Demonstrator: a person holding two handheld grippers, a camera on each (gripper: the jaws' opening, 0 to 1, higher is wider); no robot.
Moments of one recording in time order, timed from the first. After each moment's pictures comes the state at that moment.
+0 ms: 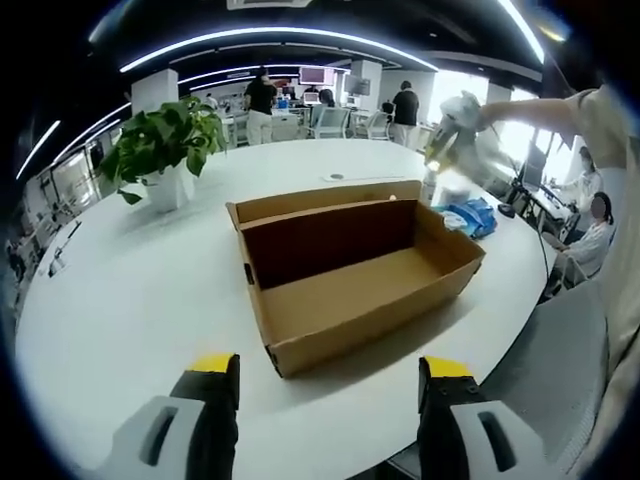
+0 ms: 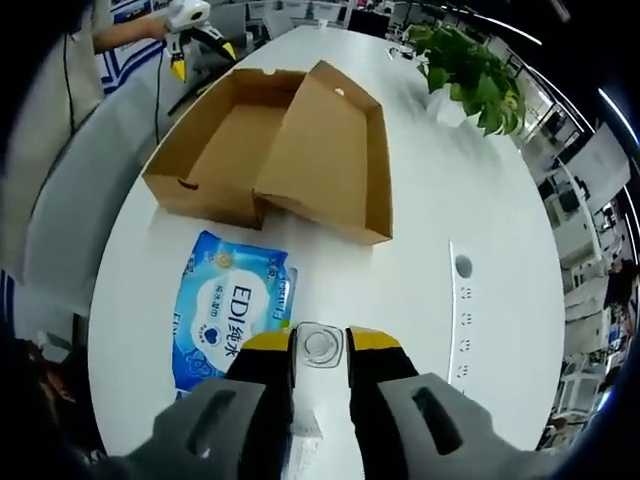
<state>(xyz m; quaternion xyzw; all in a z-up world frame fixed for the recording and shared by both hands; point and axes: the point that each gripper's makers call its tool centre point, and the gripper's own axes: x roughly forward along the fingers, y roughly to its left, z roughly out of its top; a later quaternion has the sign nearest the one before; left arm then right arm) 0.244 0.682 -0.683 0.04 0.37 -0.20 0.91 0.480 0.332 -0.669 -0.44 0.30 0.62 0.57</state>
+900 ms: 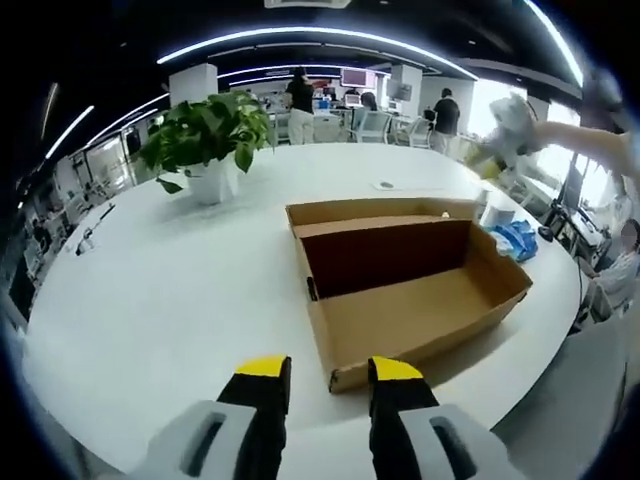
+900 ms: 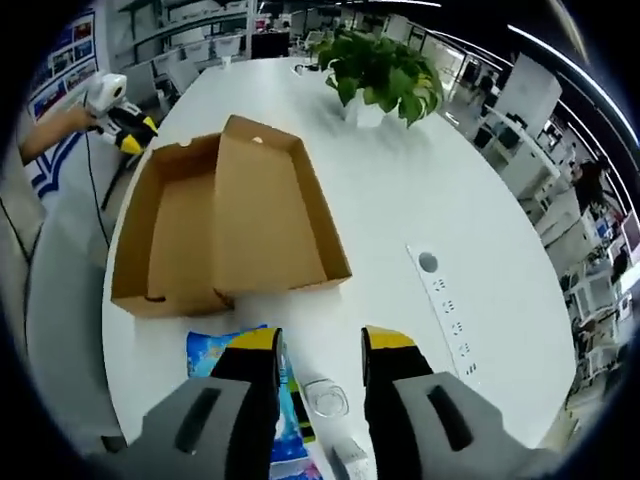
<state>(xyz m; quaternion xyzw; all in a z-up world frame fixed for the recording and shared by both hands) 0.276 0.724 -0.678 0.02 0.37 -0.11 0.92 0.499 0.381 -0.641 -0.32 0.35 0.50 0.72</state>
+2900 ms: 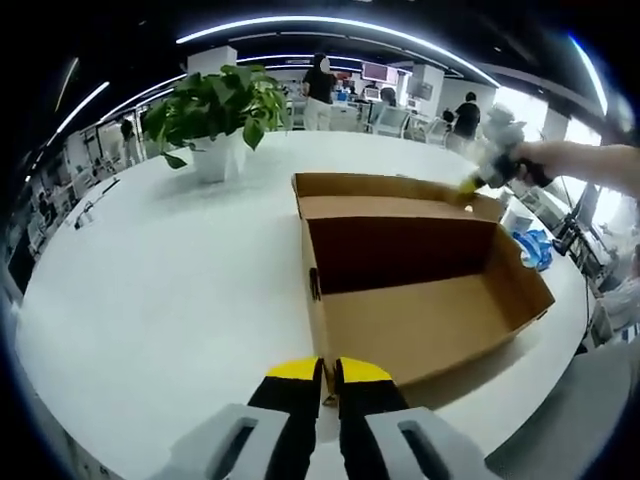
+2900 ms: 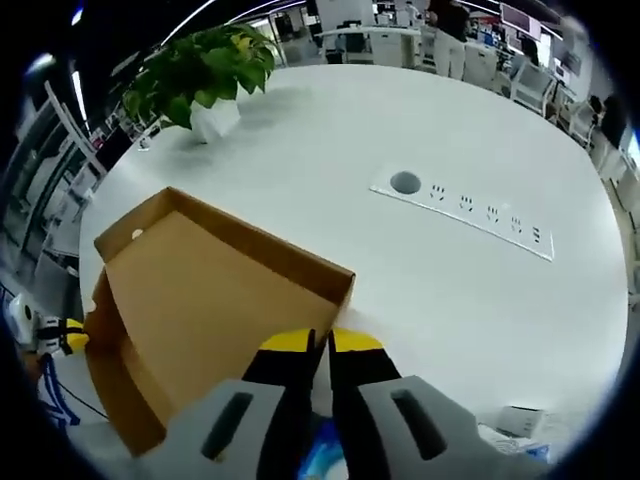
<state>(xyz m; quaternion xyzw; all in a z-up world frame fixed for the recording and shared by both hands) 0.293 0.712 -0.709 -0.01 0.39 -0.09 0.92 0.527 0.427 -0.709 -0.05 0.48 0.28 0.83</state>
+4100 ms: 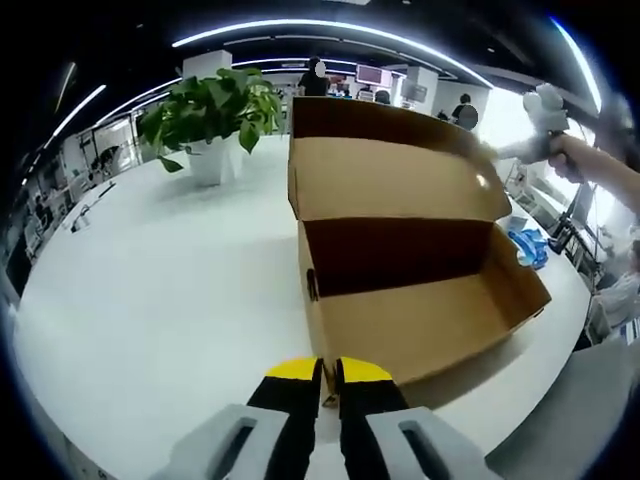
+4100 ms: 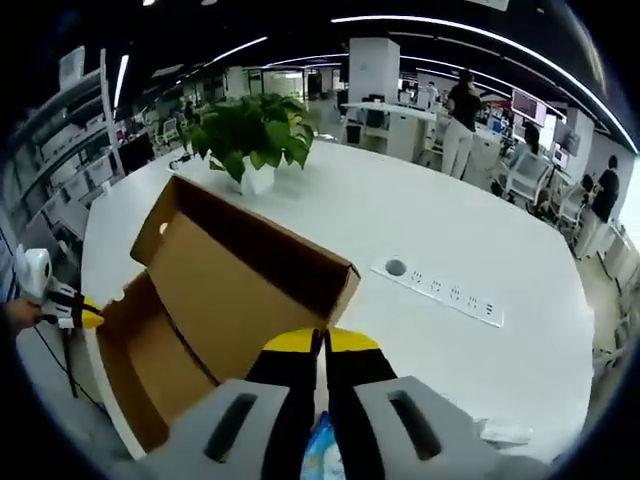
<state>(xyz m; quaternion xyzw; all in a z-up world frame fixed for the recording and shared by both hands) 0.289 0.710 -0.706 -0.01 0.38 -0.10 0.92 0.493 0.428 -0.611 -0.10 0.31 0.30 0.90</state>
